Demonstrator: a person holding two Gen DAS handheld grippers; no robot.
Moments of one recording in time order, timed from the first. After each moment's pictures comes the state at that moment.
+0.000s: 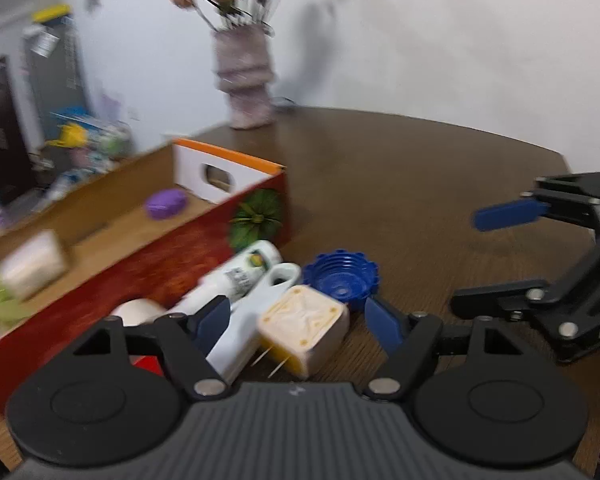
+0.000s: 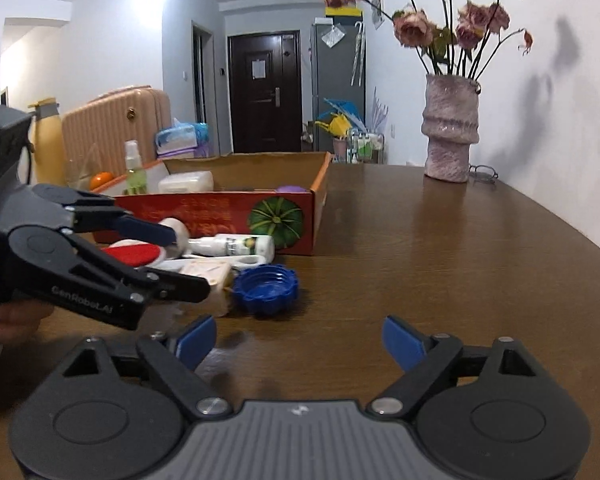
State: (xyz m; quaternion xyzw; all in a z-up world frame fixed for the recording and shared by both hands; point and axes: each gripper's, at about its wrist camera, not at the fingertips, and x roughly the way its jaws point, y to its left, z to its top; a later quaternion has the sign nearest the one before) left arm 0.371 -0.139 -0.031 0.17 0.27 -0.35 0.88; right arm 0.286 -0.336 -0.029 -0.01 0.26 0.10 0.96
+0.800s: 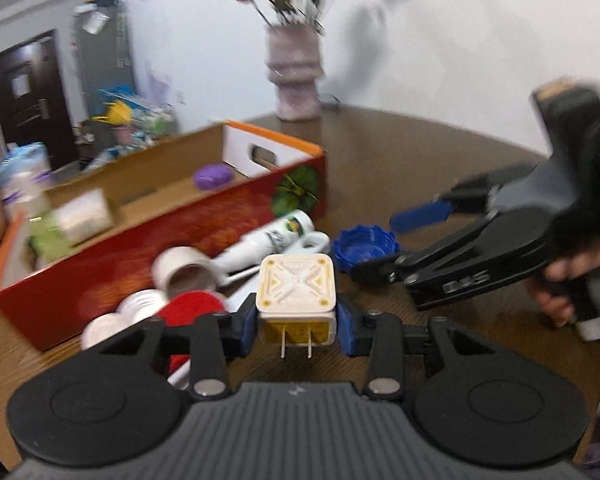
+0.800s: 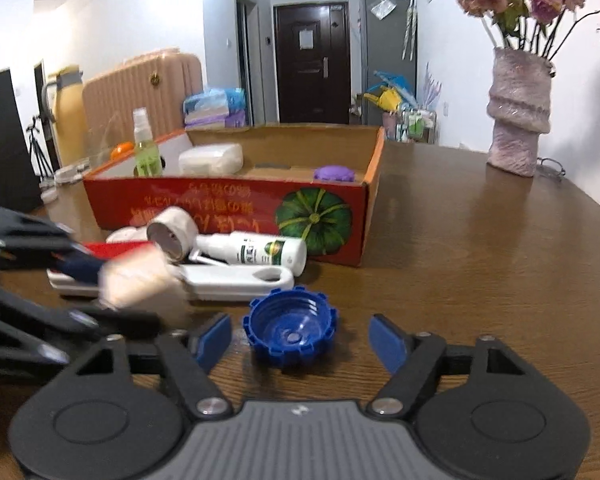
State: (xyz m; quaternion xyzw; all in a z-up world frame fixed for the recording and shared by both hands) left arm 0.322 -0.104 -0.023 0.12 0.27 -0.26 0.92; right arm 0.363 -0.309 -0.044 -0.04 0.30 0.17 0.94
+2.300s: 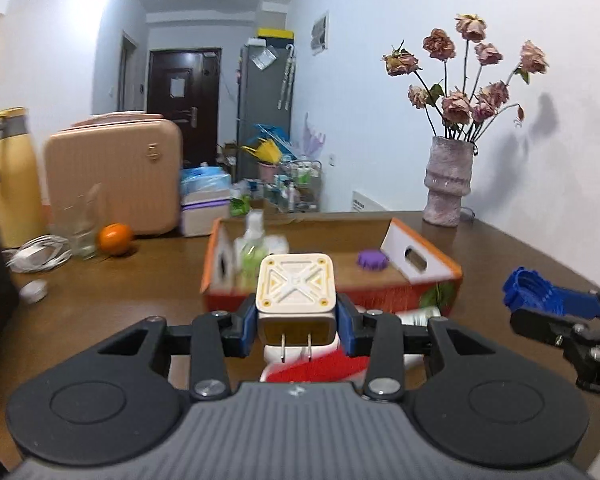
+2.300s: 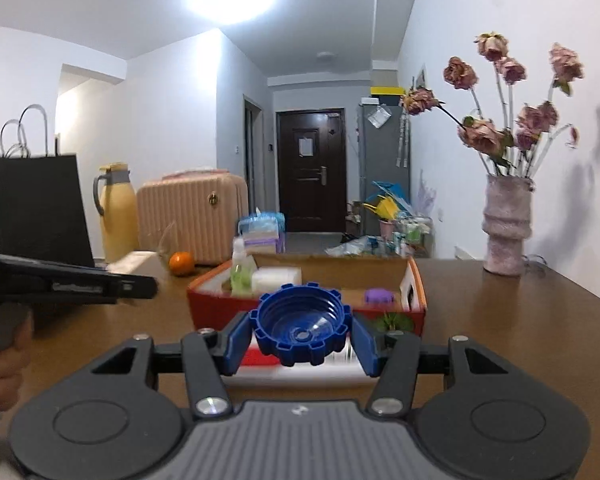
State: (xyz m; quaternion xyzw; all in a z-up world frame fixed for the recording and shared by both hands) left arm 0.286 -0.015 0.063 -0.01 0.20 -0.07 0.98; right arm 0.257 -0.259 0.044 0.00 0.13 0.17 0.98
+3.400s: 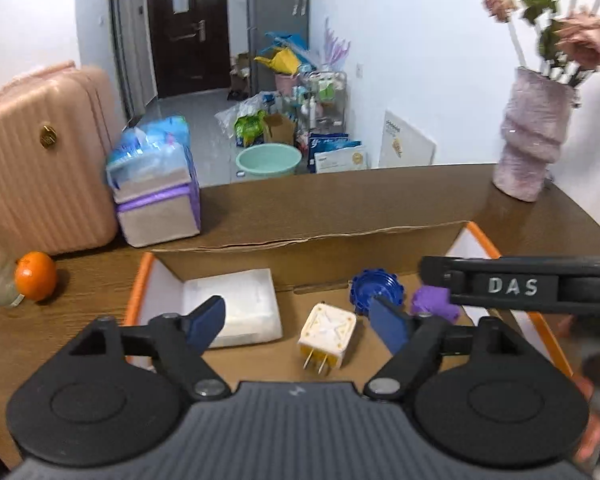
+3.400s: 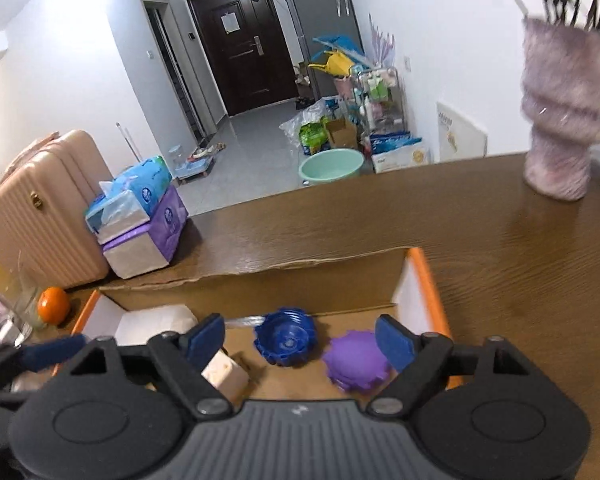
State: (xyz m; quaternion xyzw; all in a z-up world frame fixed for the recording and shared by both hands) left arm 0.557 -0.063 0.066 0.03 0.34 -0.03 0.94; right arm 0.615 -0.258 0.050 0.08 0.36 0.10 0.92
